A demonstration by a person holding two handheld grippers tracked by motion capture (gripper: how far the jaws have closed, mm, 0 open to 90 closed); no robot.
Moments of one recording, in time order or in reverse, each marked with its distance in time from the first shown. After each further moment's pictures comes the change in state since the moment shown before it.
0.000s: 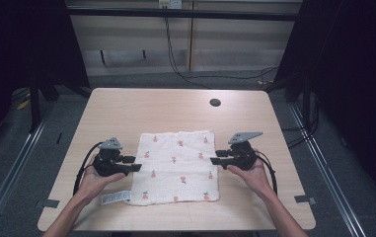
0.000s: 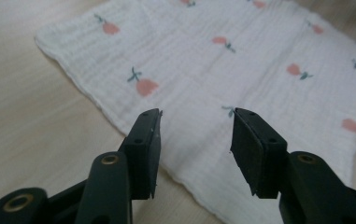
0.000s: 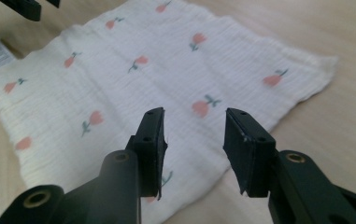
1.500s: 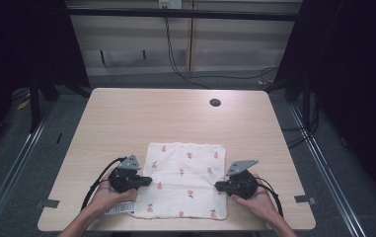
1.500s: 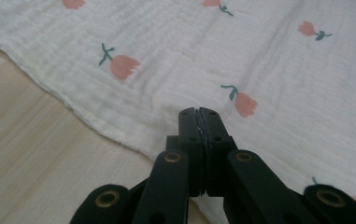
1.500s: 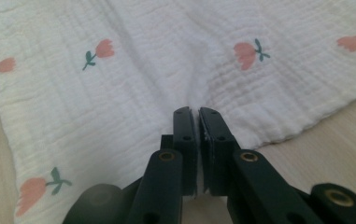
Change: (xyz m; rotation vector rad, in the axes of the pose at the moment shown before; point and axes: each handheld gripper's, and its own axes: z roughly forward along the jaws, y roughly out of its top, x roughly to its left) left arm -0.044 -0.017 0.036 0.085 -0.085 0.146; right arm 0.043 -0.058 -0.005 0.147 0.007 -0.107
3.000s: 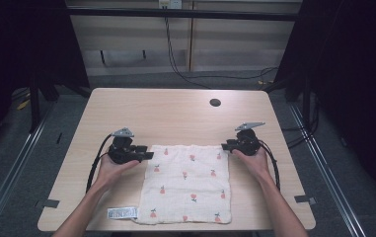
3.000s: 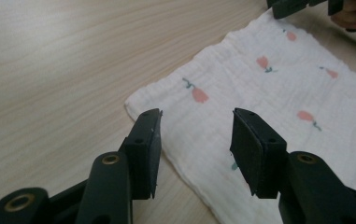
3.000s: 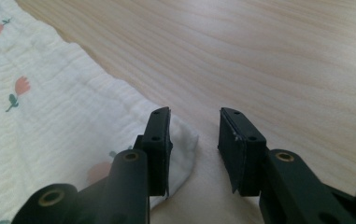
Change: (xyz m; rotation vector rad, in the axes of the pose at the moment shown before) left arm 0.070 0.032 -0.002 -0.155 0.051 -0.213; right arm -0.130 0.037 0.028 -0.101 -0.174 0.246
